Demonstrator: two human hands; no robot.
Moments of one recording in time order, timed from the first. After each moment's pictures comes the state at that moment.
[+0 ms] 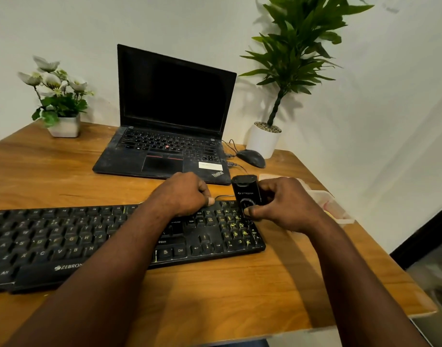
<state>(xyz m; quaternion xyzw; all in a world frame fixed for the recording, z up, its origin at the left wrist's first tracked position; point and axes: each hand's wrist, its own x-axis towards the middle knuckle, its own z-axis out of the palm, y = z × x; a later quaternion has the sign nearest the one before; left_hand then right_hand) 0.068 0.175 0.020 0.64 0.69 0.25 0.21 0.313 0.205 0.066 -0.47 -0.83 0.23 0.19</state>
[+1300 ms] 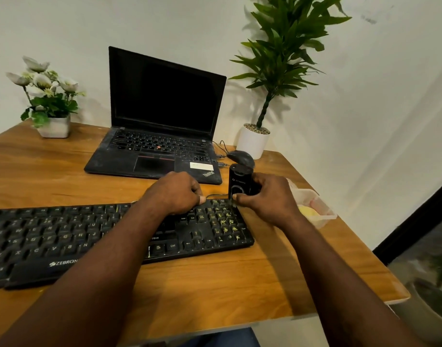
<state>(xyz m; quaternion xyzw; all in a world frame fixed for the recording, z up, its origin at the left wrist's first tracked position) 0.069 0.175 0.021 0.67 0.69 0.23 0.17 0.301 0.202 0.058 -0.51 -0.79 0.17 0.29</state>
